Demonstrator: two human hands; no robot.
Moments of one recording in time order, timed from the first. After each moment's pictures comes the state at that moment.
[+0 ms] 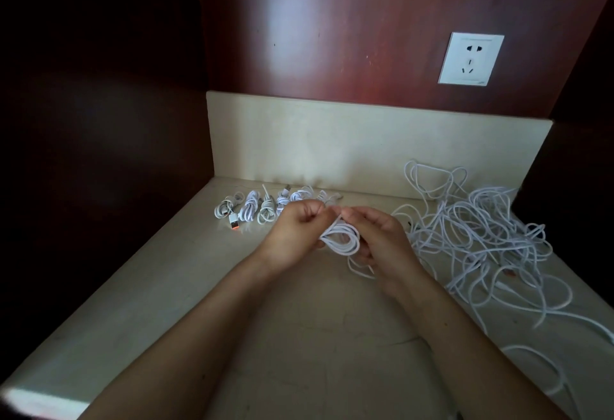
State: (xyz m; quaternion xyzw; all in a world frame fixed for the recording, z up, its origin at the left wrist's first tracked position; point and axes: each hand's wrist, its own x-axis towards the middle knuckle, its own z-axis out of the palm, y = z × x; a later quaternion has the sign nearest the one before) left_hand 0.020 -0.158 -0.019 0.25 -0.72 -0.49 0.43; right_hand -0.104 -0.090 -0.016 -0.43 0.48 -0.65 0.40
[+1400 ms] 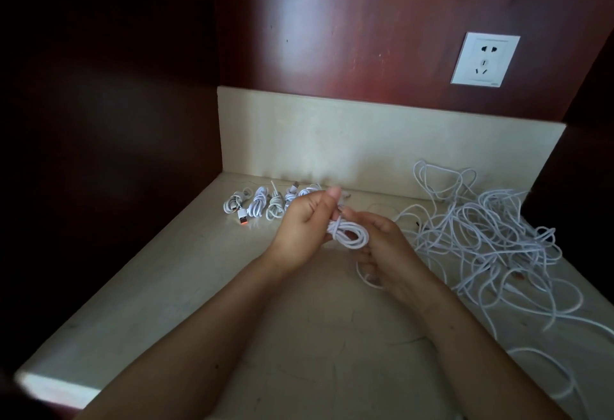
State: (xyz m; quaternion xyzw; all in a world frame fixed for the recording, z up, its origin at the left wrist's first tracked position) left_hand 0.020 -0.144 -0.011 0.24 -0.68 -0.49 0.50; right_hand -0.096 -0.087 -0.015 -0.47 0.53 -0.57 0.43
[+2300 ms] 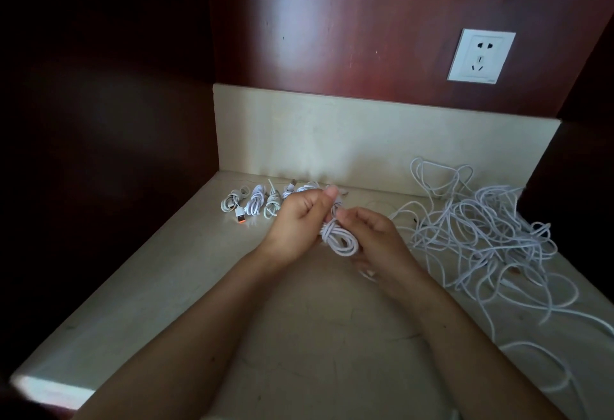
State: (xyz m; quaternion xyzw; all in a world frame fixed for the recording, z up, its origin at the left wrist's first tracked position) left_hand 0.029 -0.158 -0.017 0.24 -0.71 -0.46 0.48; right_hand -0.093 -0.089 -0.019 -0.49 0.51 -0.59 0.39
